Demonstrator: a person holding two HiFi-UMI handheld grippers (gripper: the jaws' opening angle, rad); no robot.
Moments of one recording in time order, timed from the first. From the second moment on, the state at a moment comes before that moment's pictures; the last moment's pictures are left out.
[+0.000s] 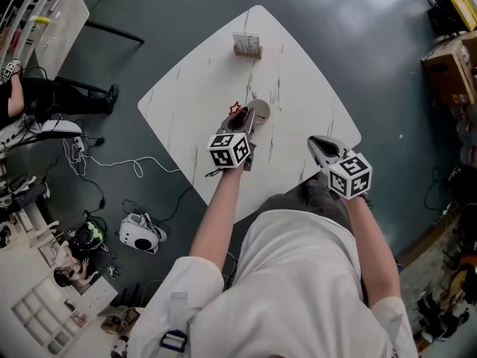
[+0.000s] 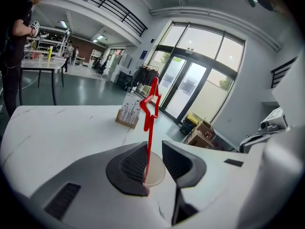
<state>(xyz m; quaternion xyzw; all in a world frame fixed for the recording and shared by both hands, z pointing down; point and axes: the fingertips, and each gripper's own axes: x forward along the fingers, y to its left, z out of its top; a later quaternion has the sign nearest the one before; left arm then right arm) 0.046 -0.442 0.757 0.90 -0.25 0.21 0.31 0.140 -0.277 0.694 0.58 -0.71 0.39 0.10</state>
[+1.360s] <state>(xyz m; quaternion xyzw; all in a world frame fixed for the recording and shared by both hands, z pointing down) -0.017 -0.378 0.746 0.84 -0.27 0.21 0.41 0.123 -0.249 0.651 0.56 -0.74 0.34 0.12</state>
